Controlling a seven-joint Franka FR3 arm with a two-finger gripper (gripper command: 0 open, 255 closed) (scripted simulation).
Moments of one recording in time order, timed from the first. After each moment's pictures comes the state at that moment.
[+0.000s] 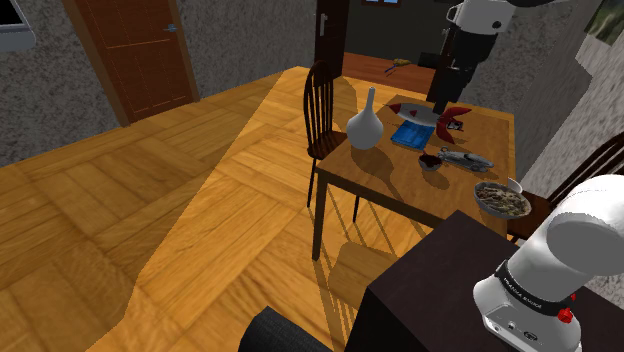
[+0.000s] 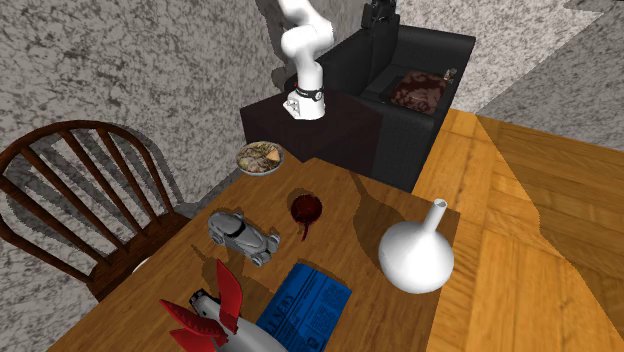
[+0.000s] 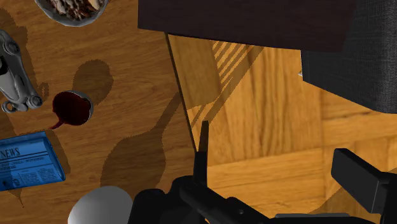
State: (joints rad) arm -0.02 -0.74 0.01 -2.37 -0.02 1.68 -0.17
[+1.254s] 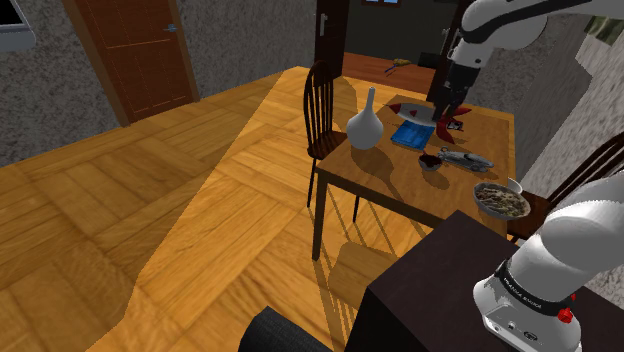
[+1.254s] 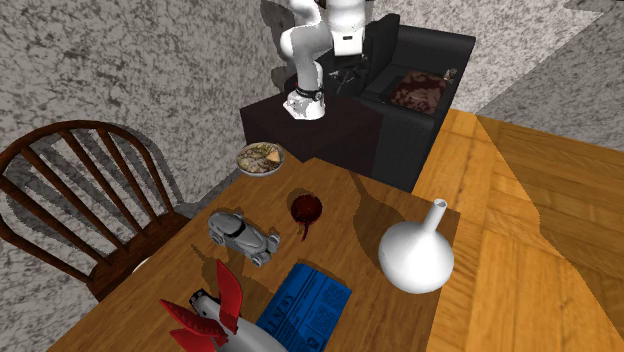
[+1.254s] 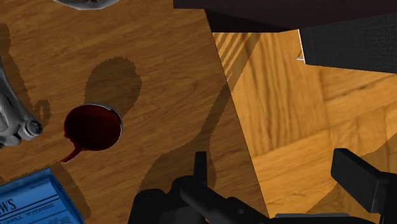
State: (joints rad) arm -0.12 -0.30 -0.36 -2.26 0.03 1.92 -0.51
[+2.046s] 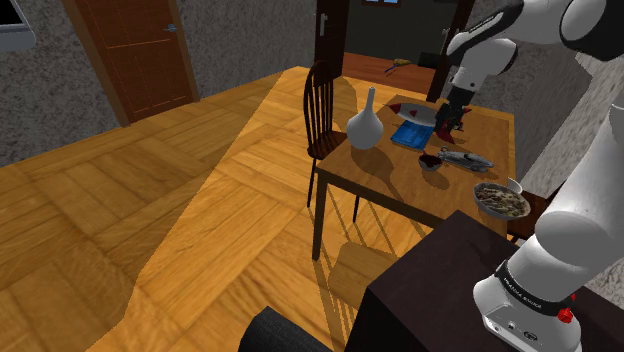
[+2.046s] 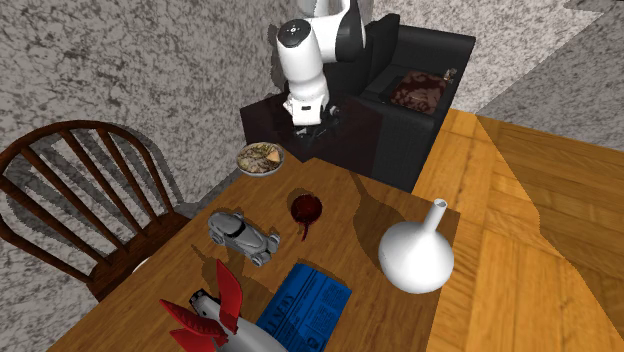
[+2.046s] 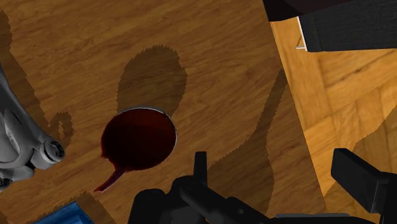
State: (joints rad) arm -0.22 0.20 -0.52 -1.97 0.32 1.93 -0.82
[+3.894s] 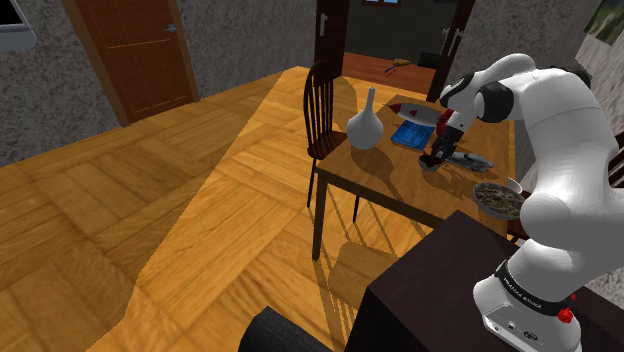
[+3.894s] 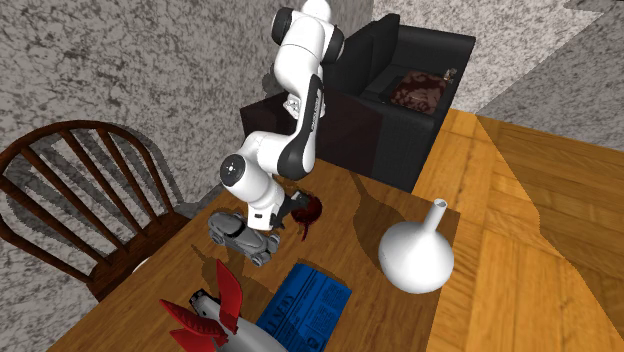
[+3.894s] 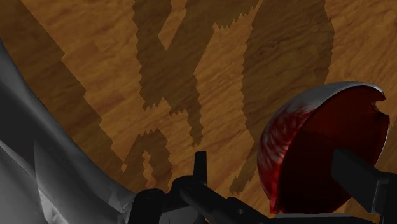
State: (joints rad) arm -0.61 1.00 -0.41 -1.25 0.63 1.74 -0.97
